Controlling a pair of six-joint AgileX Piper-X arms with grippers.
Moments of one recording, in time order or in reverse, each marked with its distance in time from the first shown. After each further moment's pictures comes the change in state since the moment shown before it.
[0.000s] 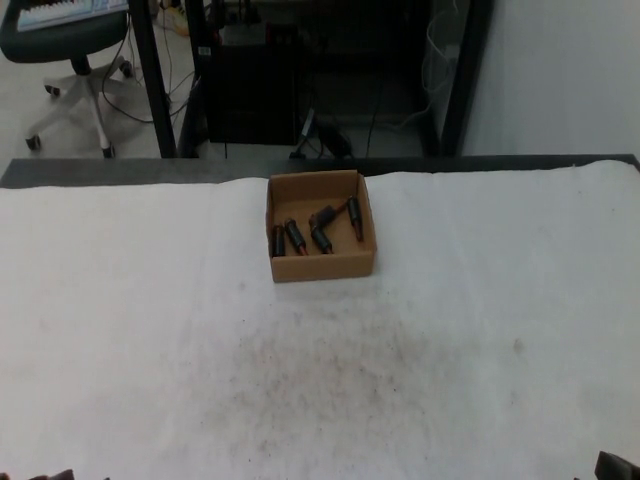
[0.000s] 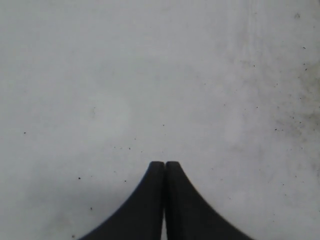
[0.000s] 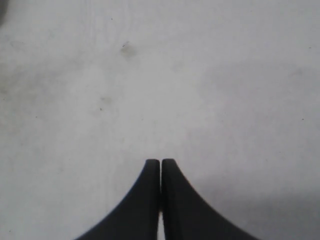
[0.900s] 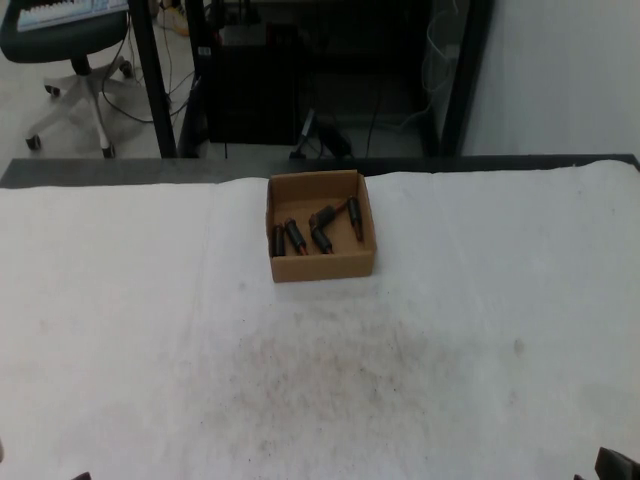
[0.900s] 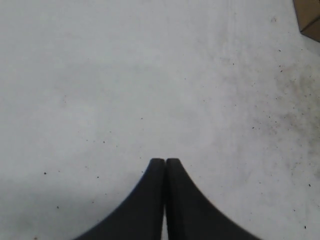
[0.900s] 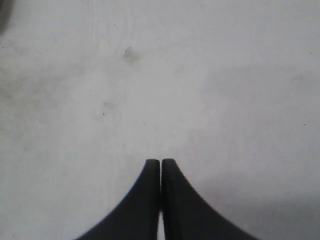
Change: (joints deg) left arm 0.0 -2.6 4.2 -5.6 4.1 -4.3; right arm 0.0 -0.2 0.0 -0.6 0.0 0.0
